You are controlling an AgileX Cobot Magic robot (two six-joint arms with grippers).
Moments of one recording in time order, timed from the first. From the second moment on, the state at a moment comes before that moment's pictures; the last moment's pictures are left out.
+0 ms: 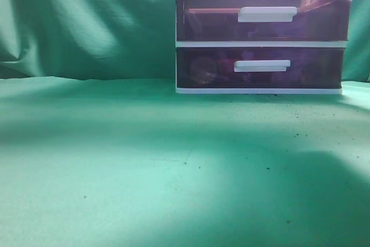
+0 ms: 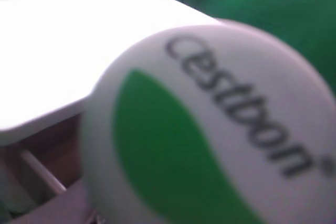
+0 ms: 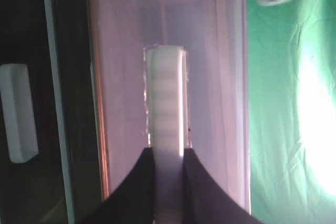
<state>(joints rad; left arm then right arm) -0.42 1.84 -1.83 -1.03 0.56 0.93 0.37 1.51 -0.65 0.16 -0.72 -1.59</state>
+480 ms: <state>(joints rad) -0.43 1.91 -1.84 -0.91 0.56 0.85 0.37 1.51 -0.65 0.15 -0.71 -1.59</state>
